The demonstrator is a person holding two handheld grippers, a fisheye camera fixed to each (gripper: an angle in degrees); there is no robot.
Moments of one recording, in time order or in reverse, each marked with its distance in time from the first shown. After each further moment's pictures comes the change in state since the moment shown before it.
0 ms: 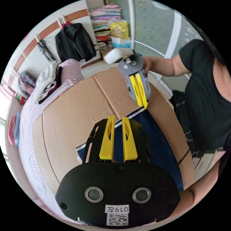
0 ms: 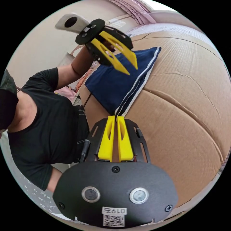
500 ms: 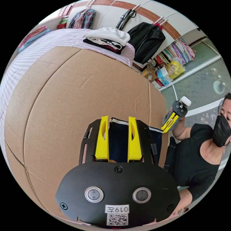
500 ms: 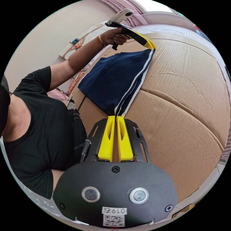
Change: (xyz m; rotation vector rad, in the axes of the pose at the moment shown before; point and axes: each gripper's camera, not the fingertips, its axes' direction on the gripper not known) left arm -0.267 0.126 -0.023 0.051 0.279 -0.745; right arm -0.029 0.011 0.076 0.029 0.079 0.058
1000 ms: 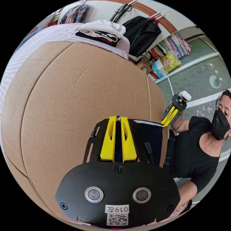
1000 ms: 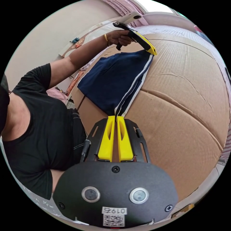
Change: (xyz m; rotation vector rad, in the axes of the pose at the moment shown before) left arm -0.044 -0.035 -0.040 -0.080 0.039 0.067; right arm -0.020 0.019 0.051 0.002 0.019 -0.005
